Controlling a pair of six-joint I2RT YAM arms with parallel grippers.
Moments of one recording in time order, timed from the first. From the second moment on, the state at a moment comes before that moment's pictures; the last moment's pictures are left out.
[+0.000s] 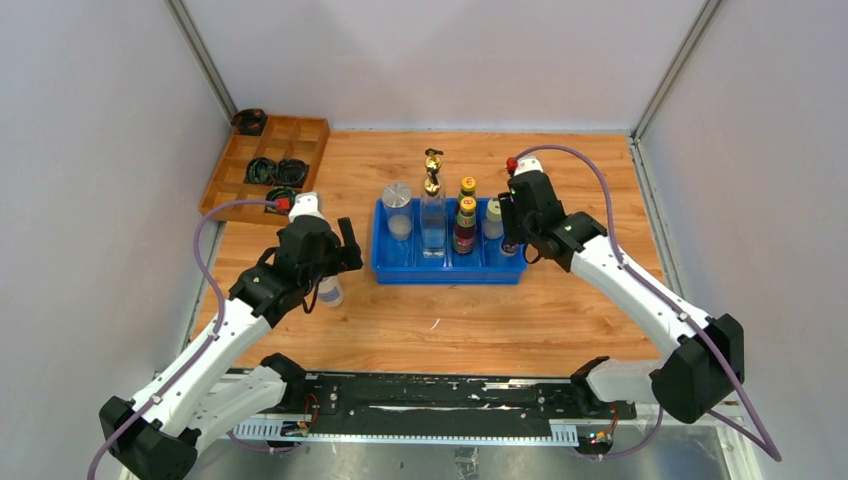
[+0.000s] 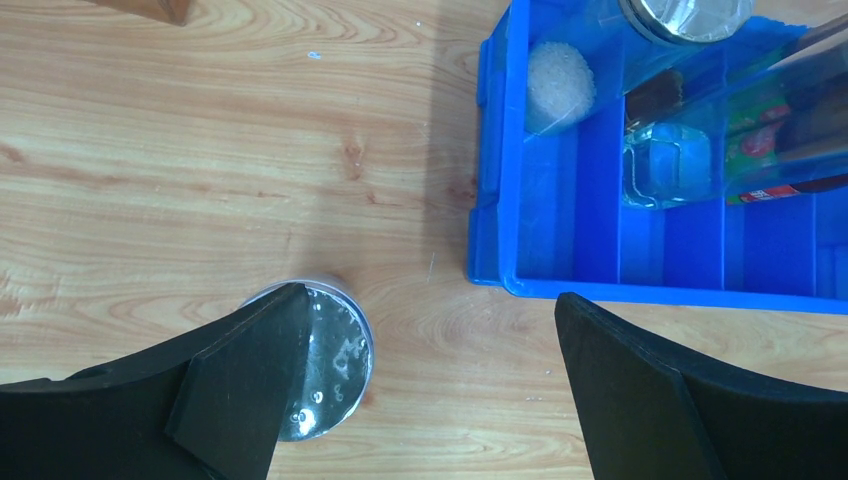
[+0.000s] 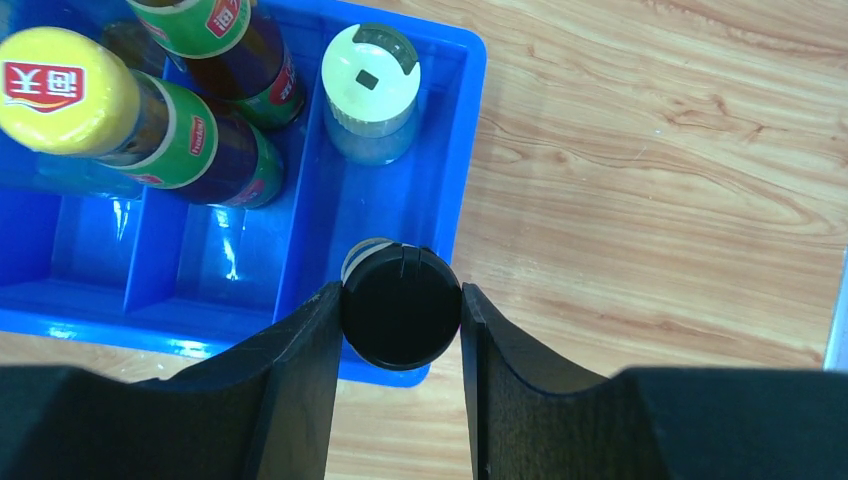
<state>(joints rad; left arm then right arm) -0.53 0.85 0.79 -0.58 -0.37 -0.54 0.56 1.26 1.12 -0.59 0.35 0.16</state>
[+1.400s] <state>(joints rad) -0.53 0.85 0.81 -0.62 -0.38 -0.53 0.59 1.40 1.03 -0.39 0.36 0.16</state>
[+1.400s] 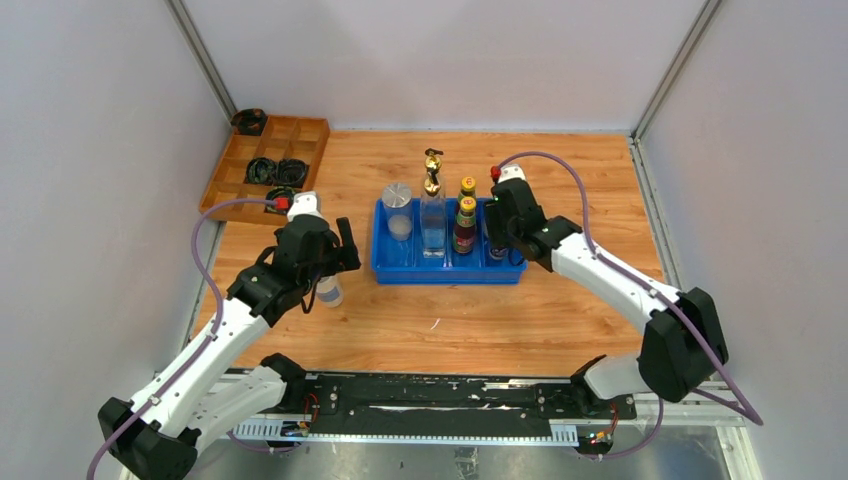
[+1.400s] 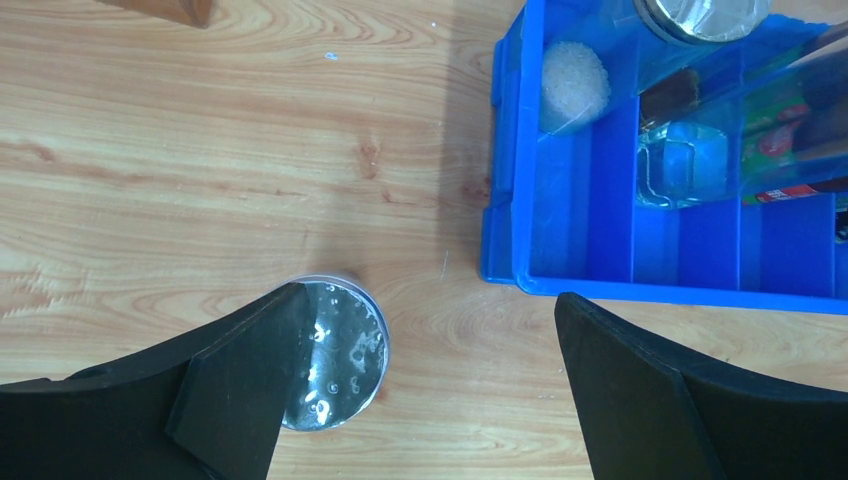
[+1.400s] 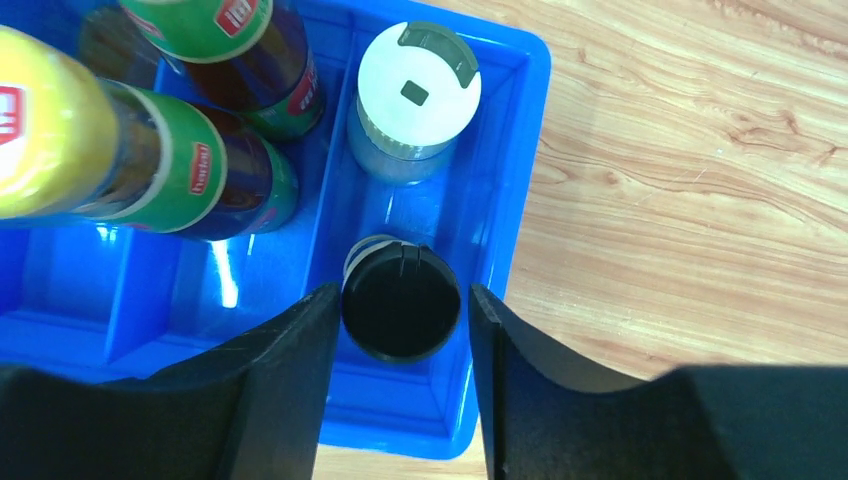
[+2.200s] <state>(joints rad) -0.53 0.86 0.81 -0.62 -0.39 -0.53 0.59 1.27 1.03 -0.43 0.33 0.14</state>
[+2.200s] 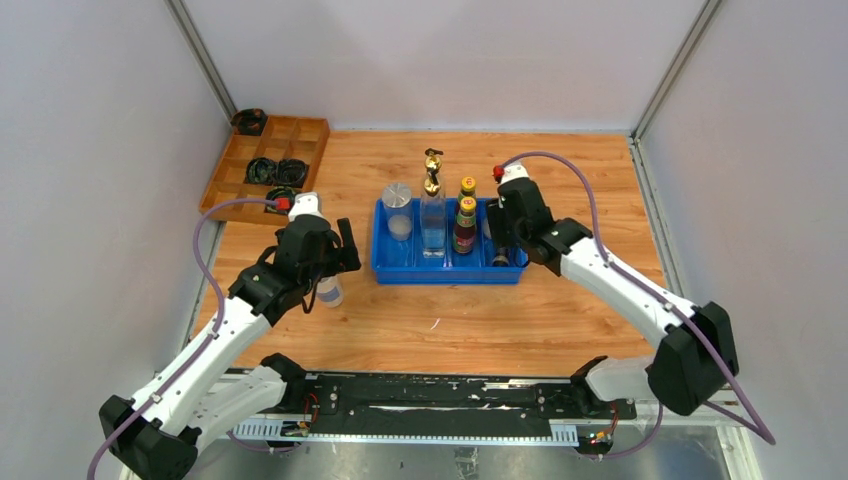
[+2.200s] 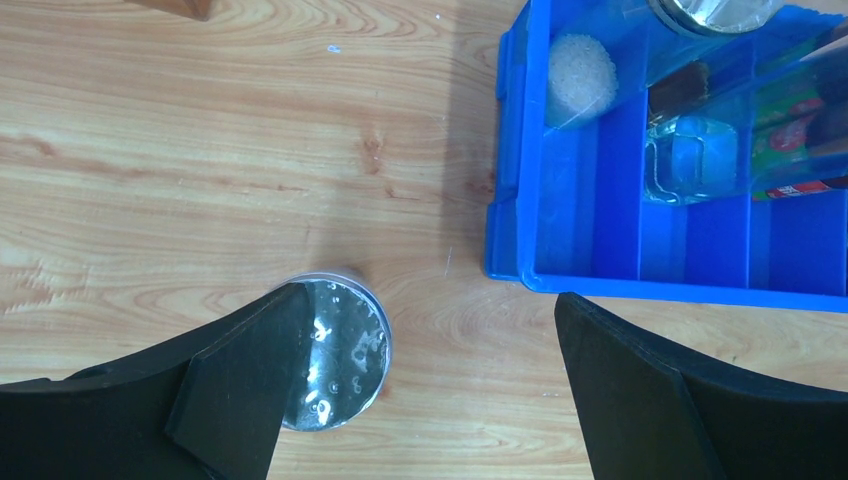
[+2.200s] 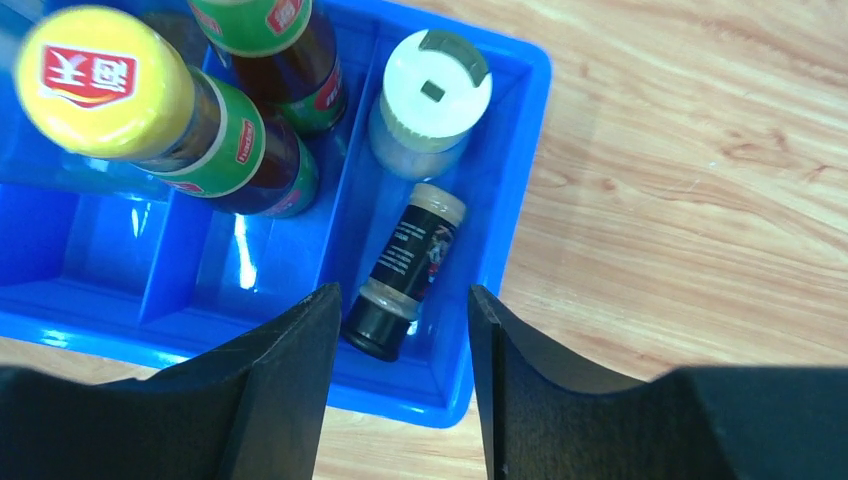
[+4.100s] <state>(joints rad) -0.53 0.81 0.79 -0.59 -0.38 -0.50 0.70 1.60 1.15 -0.72 0.47 0.65</state>
